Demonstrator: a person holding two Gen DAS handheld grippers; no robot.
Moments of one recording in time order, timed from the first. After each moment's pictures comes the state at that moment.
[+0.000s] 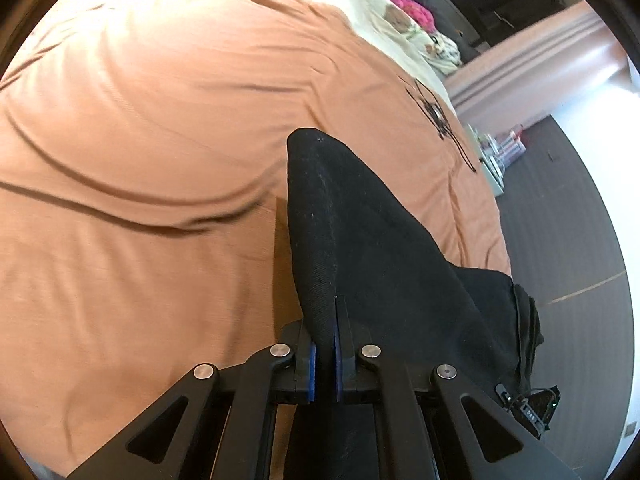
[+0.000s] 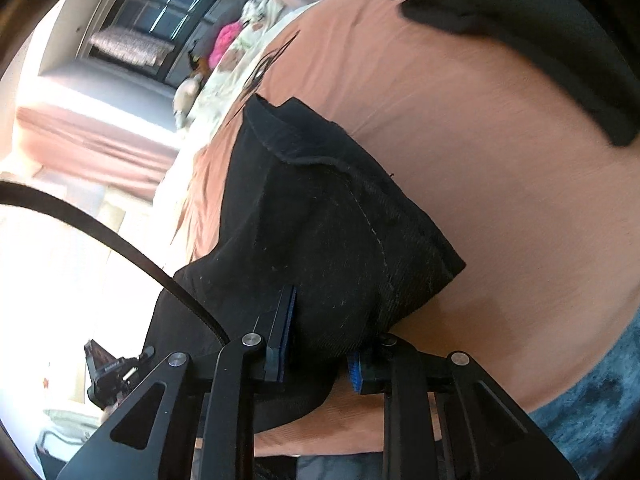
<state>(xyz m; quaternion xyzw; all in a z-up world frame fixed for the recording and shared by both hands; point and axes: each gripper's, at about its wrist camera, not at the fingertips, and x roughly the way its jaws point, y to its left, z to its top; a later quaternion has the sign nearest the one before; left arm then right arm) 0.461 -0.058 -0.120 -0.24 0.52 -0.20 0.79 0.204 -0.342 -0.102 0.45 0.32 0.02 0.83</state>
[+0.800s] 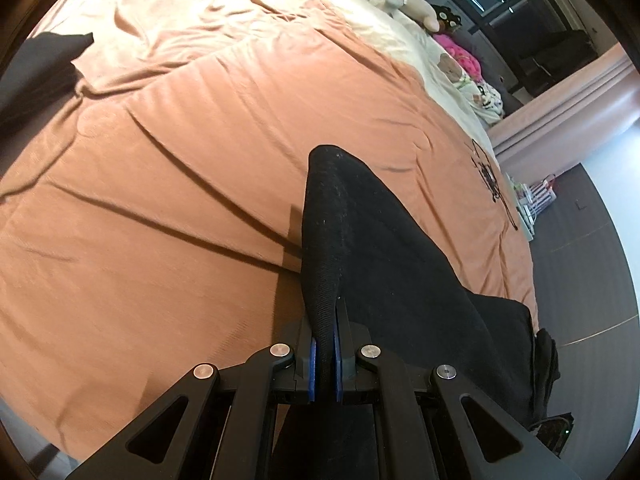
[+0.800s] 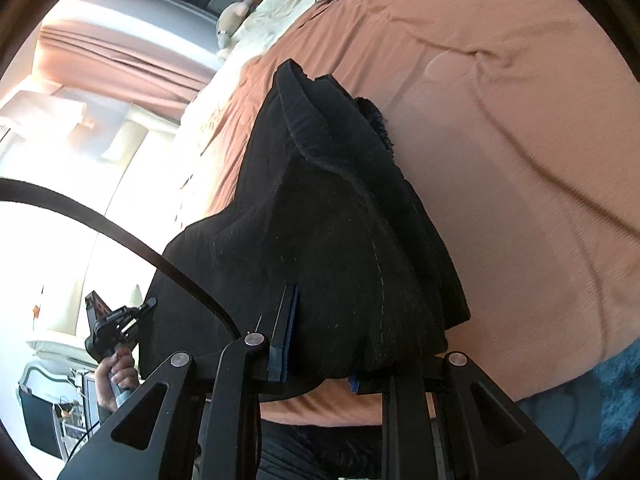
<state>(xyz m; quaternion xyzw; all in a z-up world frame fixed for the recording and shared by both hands) 0.471 0.095 -0.124 -0.25 0.50 -0.12 0.82 0.301 -0.276 -0.089 0.39 0.38 0.10 0.83</state>
